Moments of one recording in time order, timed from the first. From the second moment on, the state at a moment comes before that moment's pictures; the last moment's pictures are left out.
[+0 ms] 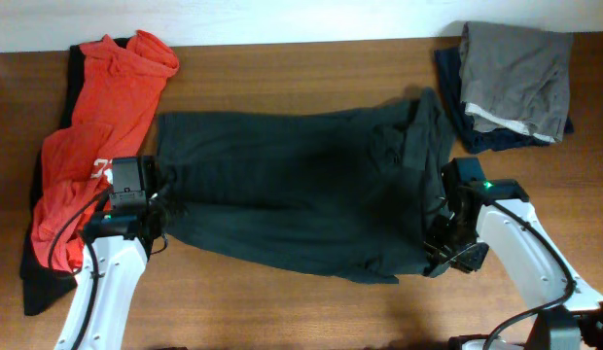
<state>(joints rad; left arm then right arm) 0.06 1.29 0.85 -0.66 -0.11 -0.47 0.02 1.44 0.86 -1.08 0.01 0.62</state>
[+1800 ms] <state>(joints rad) 0.06 1.25 0.96 -0.78 -0.19 -0.43 0.03 1.42 1.08 -1.29 0.08 0.55</state>
